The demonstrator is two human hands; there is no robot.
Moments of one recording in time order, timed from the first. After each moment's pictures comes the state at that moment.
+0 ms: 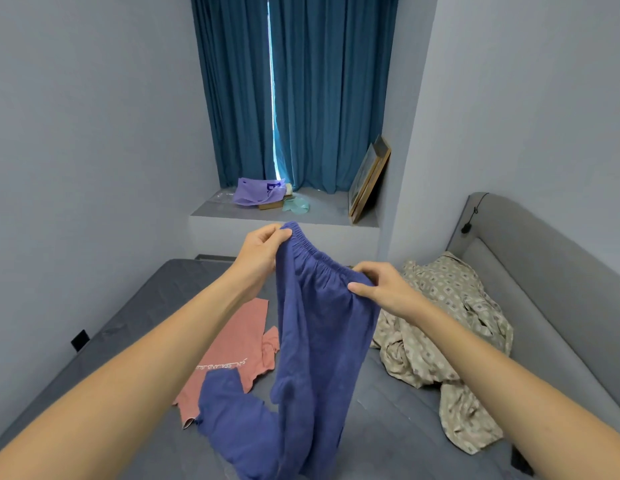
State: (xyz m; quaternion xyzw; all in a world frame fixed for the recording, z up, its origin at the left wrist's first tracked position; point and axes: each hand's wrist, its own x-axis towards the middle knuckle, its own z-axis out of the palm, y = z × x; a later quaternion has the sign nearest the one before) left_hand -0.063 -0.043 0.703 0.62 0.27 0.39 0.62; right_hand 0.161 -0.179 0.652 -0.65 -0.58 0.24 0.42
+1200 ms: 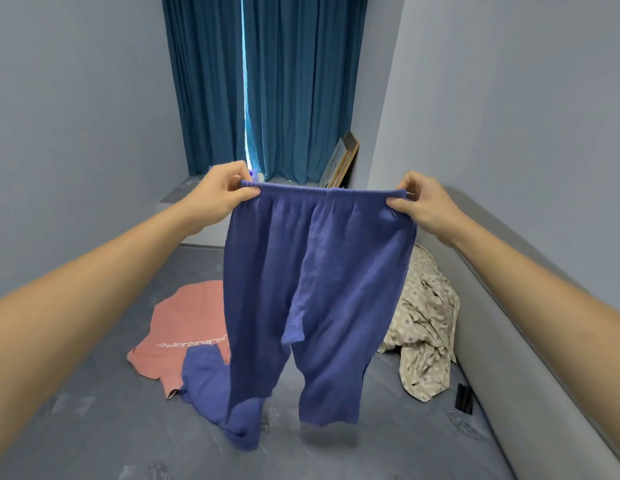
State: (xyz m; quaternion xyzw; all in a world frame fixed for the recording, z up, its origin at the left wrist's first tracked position) left_hand -0.164 -0.064 0.782 0.84 0.22 0.32 0.38; right_hand 0.144 -0.285 0.789 -0.71 -0.51 0.09 0.47
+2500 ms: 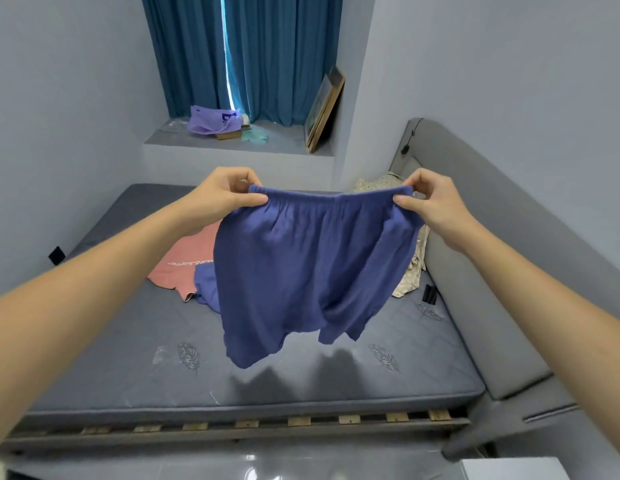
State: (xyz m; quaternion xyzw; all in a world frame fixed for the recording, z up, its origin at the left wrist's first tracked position) left_hand -0.317 -0.255 0.685 0.81 0.21 0.22 0.50; right_hand -0.021 -0.503 0.691 -0.72 -0.48 0.08 0.49
